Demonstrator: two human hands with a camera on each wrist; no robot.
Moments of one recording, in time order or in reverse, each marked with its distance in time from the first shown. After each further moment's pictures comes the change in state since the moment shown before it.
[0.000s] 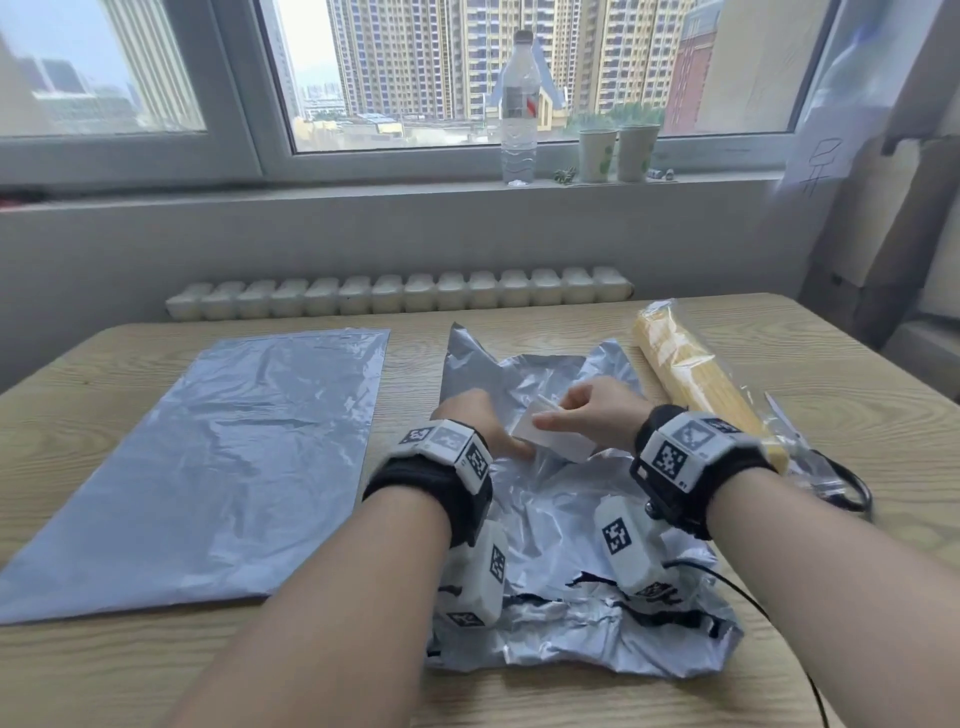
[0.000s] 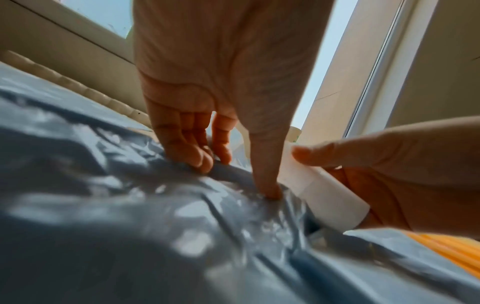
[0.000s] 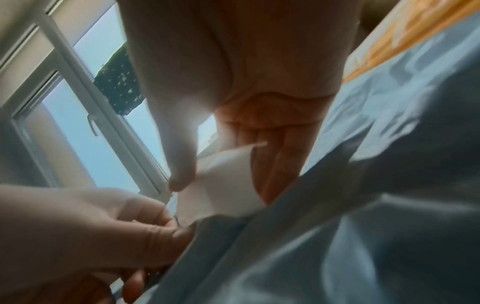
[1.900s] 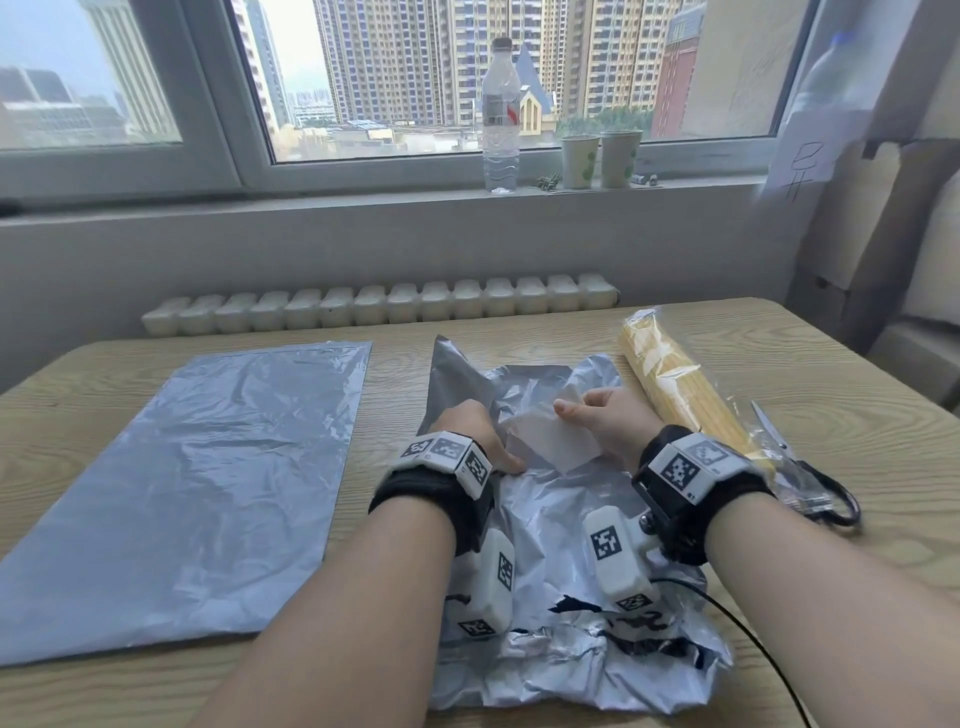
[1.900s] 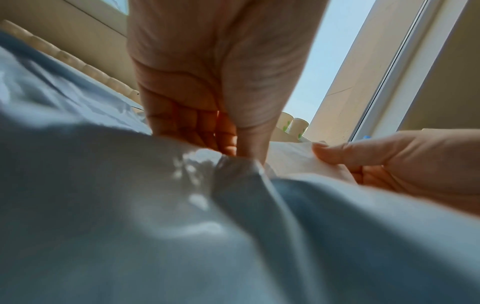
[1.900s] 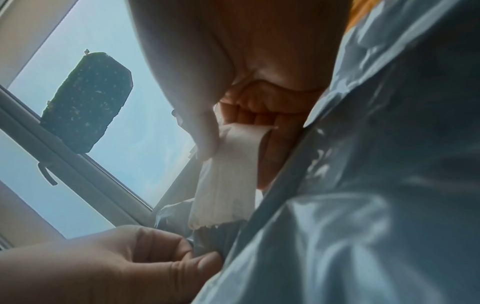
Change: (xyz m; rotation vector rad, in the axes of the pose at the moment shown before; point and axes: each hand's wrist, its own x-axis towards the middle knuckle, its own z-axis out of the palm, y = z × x) left_hand 0.027 0.009 0.014 -0.082 -0.025 -0.046; right_hand 0.020 0.034 -0.011 0.340 0.164 0.095
